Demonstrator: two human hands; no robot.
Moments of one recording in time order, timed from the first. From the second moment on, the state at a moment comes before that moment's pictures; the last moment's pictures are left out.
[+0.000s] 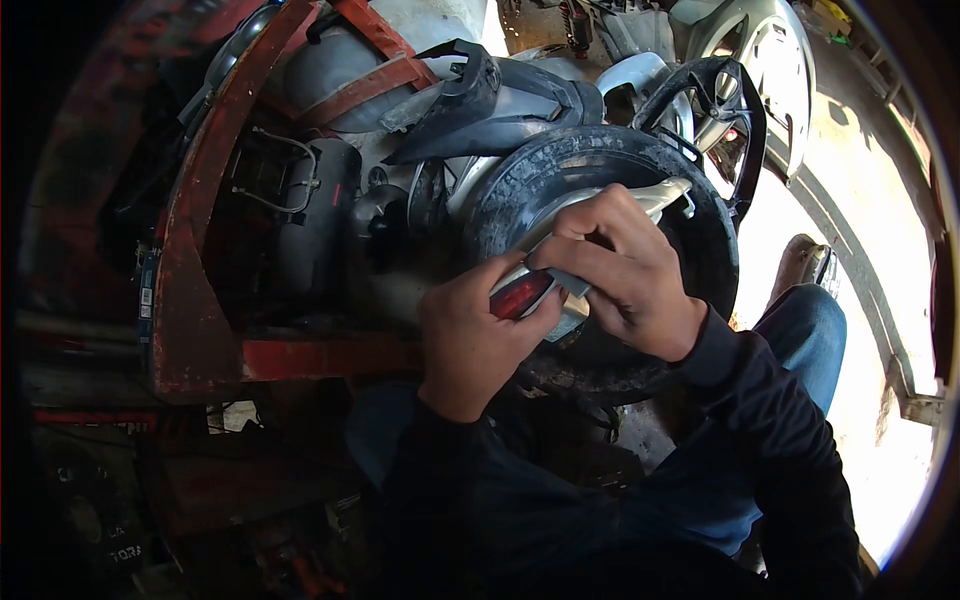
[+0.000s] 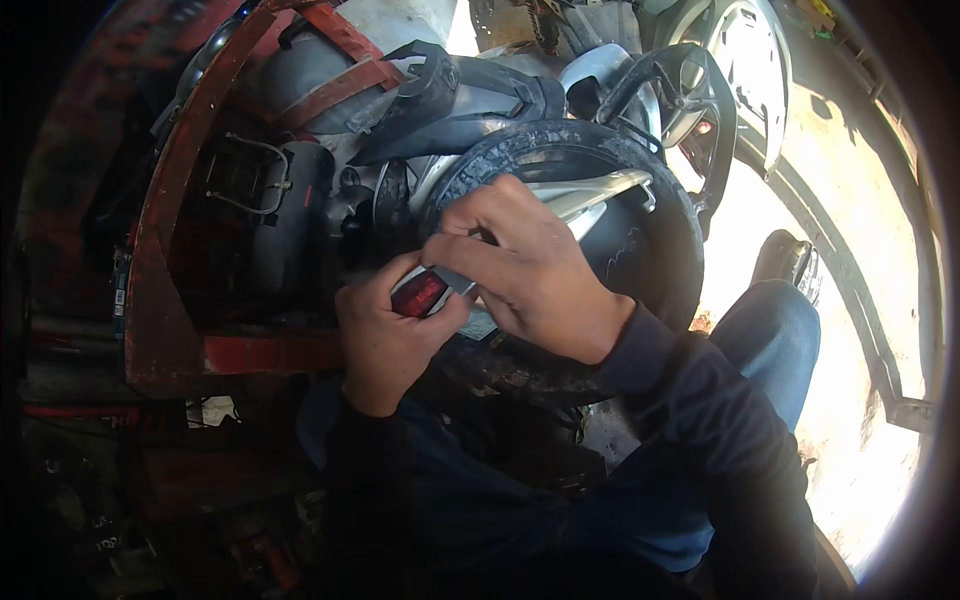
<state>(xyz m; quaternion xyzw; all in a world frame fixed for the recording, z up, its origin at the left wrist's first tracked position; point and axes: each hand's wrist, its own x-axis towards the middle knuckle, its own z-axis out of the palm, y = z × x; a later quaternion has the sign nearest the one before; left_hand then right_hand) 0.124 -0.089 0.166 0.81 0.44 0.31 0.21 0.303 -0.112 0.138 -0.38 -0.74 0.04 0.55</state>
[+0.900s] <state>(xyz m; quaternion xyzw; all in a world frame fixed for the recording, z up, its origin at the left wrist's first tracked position) 0.121 -0.084 0.161 0.81 0.42 0.35 0.19 0.315 -0.110 0.137 -0.39 -0.77 0.00 0.51</state>
